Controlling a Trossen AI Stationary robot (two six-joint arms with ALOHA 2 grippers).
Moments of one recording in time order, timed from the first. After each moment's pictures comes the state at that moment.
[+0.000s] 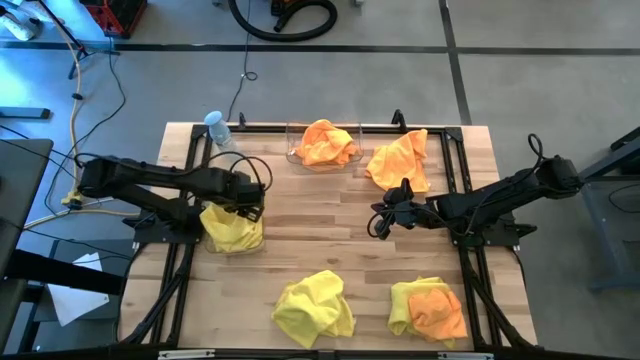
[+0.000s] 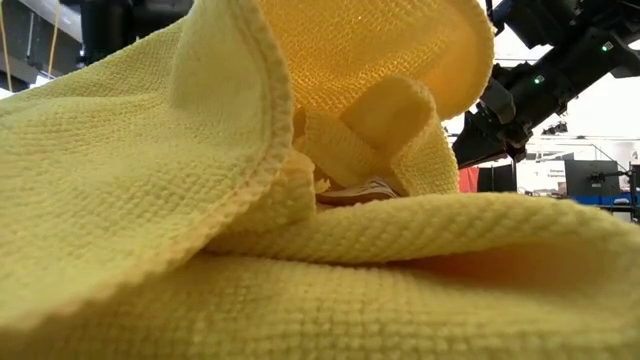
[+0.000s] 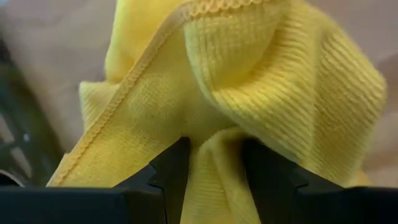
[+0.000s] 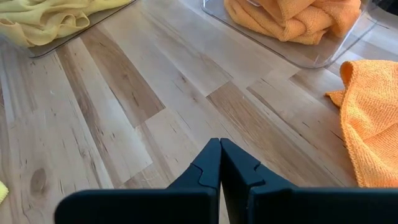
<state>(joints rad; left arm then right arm) 0.06 1.26 0.78 -1.06 -0.22 -1.08 0.16 1.20 0.46 0.02 0.50 0.60</state>
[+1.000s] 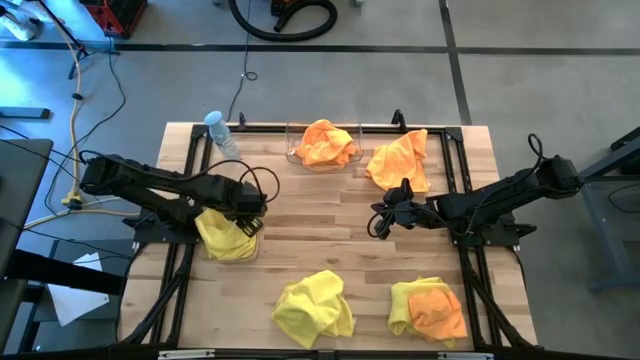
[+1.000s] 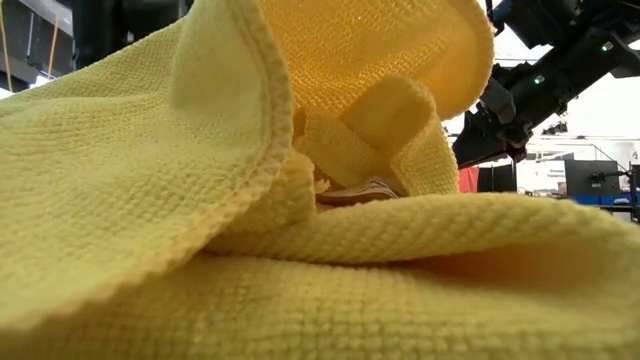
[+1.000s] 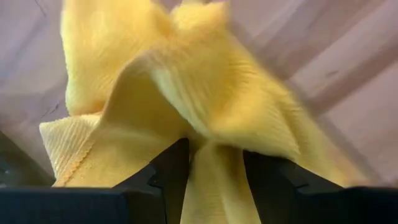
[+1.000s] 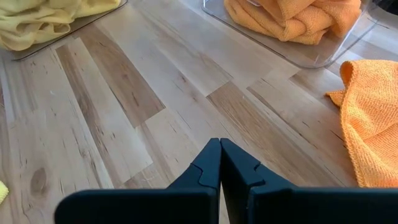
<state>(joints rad) -0.04 1.27 0.81 -1.04 -0.16 -0.87 0.16 1.20 0.46 0.02 0.50 0.61</state>
